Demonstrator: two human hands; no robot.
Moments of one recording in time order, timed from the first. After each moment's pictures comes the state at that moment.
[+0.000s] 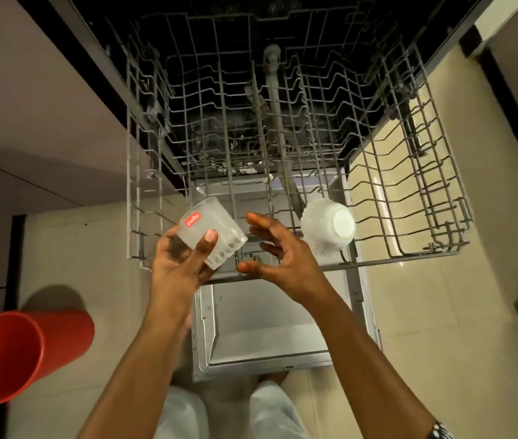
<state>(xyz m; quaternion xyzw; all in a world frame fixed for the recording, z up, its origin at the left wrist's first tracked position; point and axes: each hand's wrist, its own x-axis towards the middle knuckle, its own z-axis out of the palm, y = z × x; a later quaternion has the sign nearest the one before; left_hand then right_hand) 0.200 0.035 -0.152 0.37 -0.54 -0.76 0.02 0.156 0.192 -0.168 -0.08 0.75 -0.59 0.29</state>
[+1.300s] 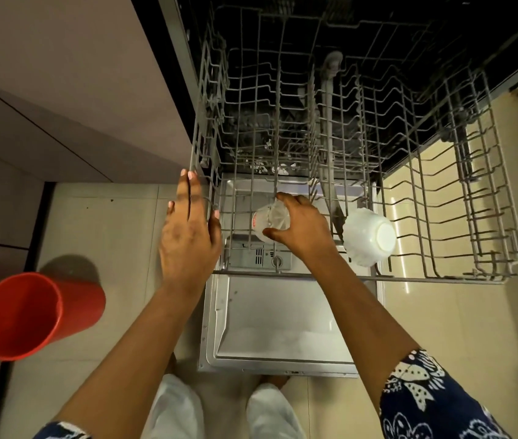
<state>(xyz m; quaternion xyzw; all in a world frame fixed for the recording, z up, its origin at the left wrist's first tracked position) 0.198 -0.034 -0.199 0.19 -0.96 -0.18 0.08 0.102 0.132 -0.200 -0.16 0.94 -0.19 0.22</state>
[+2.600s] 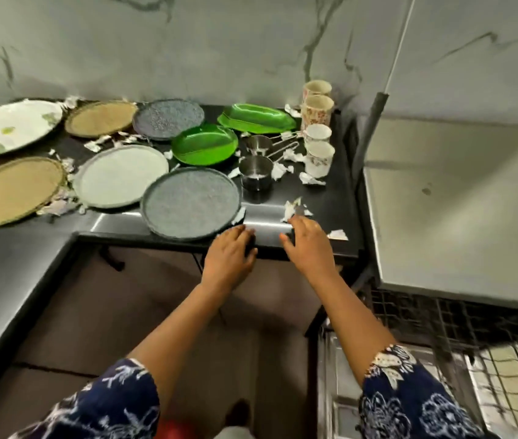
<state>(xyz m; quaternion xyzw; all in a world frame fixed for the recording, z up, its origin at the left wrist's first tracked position) 0.055 -0.436 0.039 0.11 -0.97 -0.17 0.10 -0.027 -0.277 0.056 -0.26 0.93 -0.24 -0.04</state>
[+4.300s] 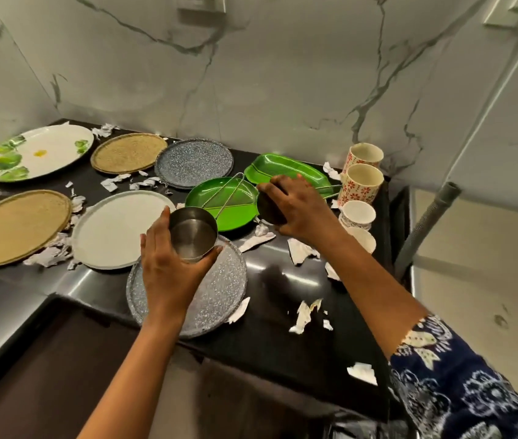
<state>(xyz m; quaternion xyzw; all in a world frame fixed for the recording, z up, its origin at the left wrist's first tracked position) -0.023 -0.523 0.122 0.32 -0.82 -0.22 0.41 -0.236 -0.400 0.160 -0.57 0.80 -0.12 -0.15</state>
